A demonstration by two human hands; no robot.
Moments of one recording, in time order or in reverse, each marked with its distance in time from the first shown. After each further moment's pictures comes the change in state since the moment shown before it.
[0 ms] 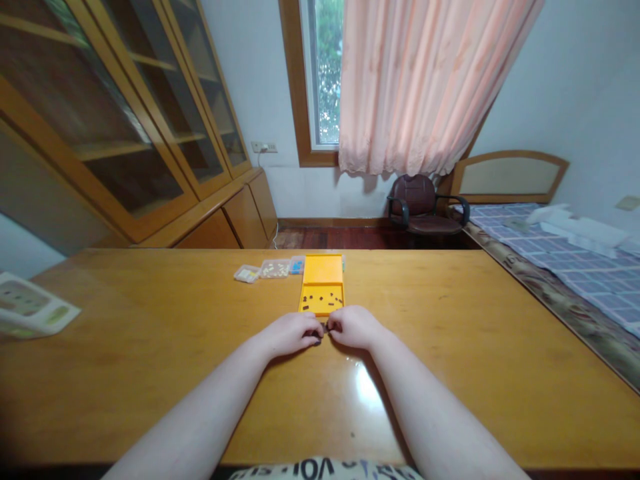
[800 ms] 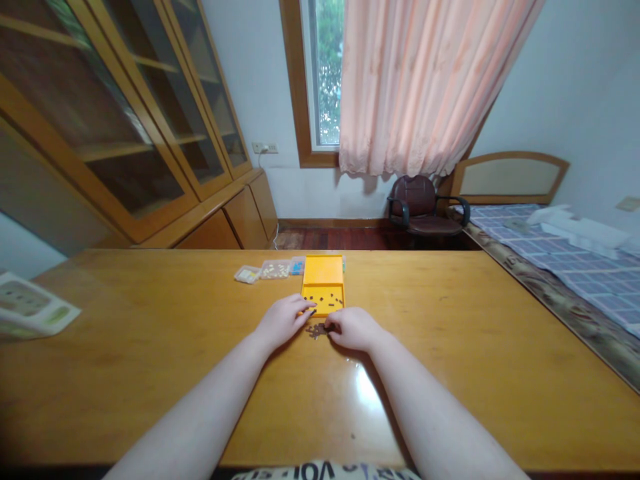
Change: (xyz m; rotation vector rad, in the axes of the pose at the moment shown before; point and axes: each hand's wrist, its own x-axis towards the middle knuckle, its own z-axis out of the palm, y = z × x) left_hand -0.001 -0.012 -0.003 0.123 0.383 -0.204; right_hand 0.000 -0.001 0.002 0.039 -0.024 -0.011
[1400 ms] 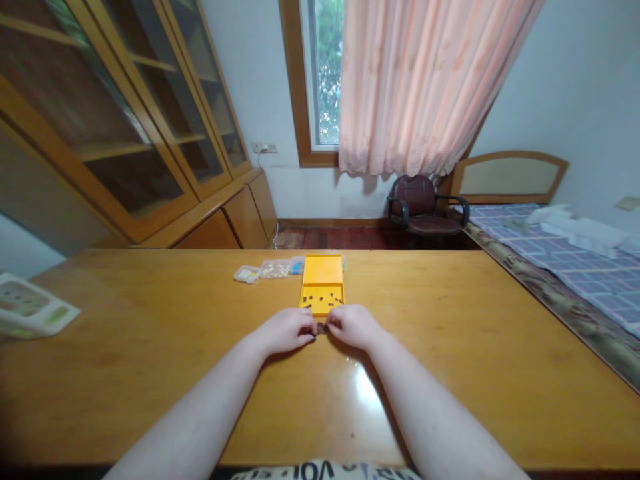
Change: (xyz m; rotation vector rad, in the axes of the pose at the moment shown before) left_hand -0.003 0.007 -0.006 -0.038 -0.329 0.200; right_hand 0.003 0.003 0.003 -0.026 0.085 0.035
